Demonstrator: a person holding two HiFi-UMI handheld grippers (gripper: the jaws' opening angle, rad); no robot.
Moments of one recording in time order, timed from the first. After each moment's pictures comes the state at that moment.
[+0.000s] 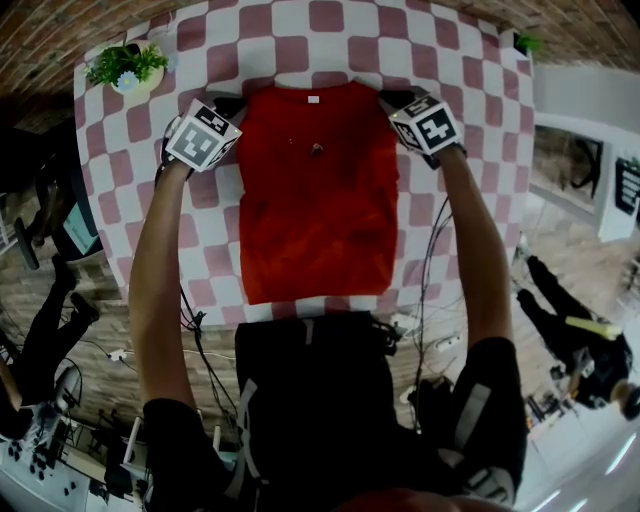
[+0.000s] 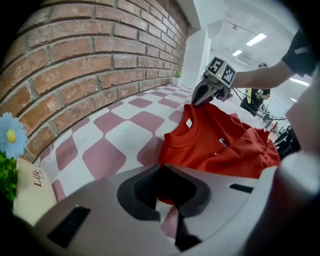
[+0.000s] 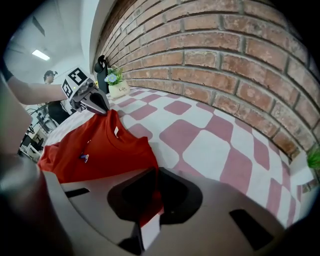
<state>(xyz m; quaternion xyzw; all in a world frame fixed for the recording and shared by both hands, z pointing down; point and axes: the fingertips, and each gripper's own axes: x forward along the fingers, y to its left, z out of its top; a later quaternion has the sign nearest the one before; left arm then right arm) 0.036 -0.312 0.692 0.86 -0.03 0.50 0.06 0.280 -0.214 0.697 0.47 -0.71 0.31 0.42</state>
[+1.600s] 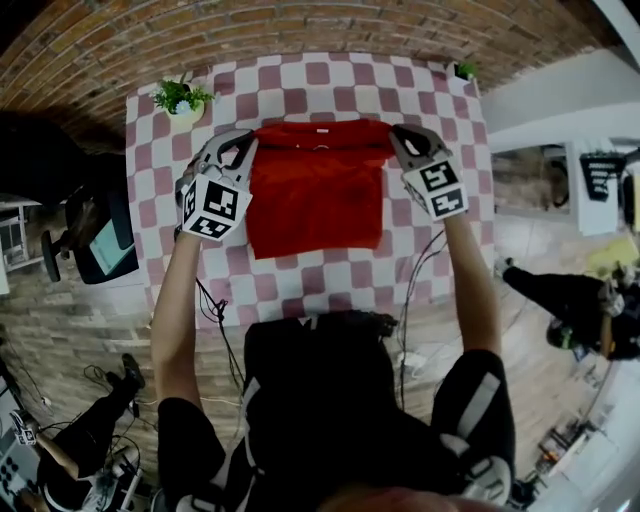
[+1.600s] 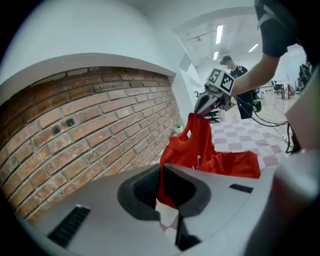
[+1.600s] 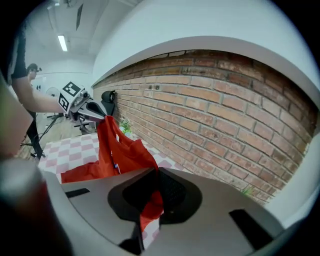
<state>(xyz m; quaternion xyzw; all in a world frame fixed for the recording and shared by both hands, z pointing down) -0.001 -0.250 0.439 0.93 -0.15 0.29 -0.16 0.230 -0.143 0.436 0.61 -0.72 0.10 0.31</state>
